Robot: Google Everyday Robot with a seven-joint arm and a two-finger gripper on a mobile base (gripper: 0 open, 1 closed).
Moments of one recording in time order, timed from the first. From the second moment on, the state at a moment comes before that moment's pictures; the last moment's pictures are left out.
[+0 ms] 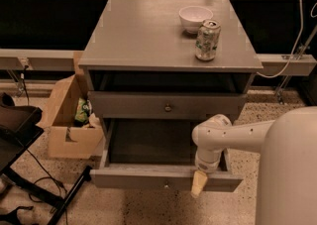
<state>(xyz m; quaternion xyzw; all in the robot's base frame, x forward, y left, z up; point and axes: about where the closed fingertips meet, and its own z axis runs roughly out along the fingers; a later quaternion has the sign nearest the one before) 0.502 -0.180 0.423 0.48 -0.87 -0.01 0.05</state>
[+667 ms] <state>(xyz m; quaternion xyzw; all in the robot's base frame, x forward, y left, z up) 0.478 -0.191 0.406 0.46 -0.88 -0.04 0.06</state>
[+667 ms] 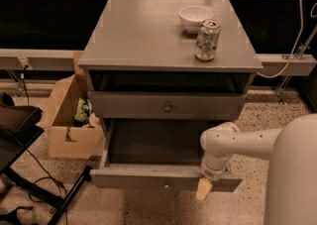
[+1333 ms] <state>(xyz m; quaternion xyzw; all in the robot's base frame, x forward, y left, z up) 0.432 -0.192 0.397 0.42 -0.90 -0.10 0.07</state>
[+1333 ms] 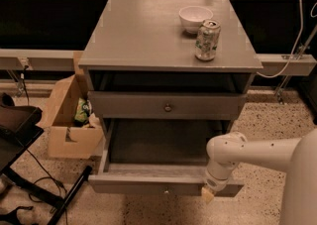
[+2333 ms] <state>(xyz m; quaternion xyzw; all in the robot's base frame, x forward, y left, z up) 0.432 -0.192 0.398 0.42 -0.90 -0.10 0.07</state>
